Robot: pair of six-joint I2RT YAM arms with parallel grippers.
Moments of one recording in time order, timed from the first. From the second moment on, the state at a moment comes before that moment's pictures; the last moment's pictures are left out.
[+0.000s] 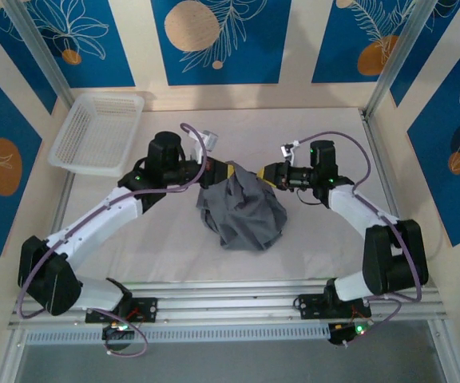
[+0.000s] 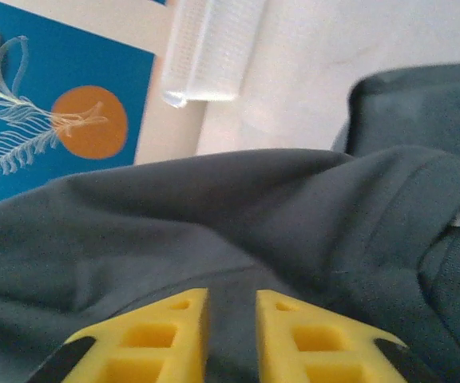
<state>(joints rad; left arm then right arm) -0.58 1.36 1.14 -0.14 0.64 -0.43 0.18 1.43 0.86 -0.03 -0.97 0.69</state>
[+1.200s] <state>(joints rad) -0.49 1.46 1.14 -0.29 0.58 -0.31 0.44 1.07 0.75 0.22 -0.82 0.68</state>
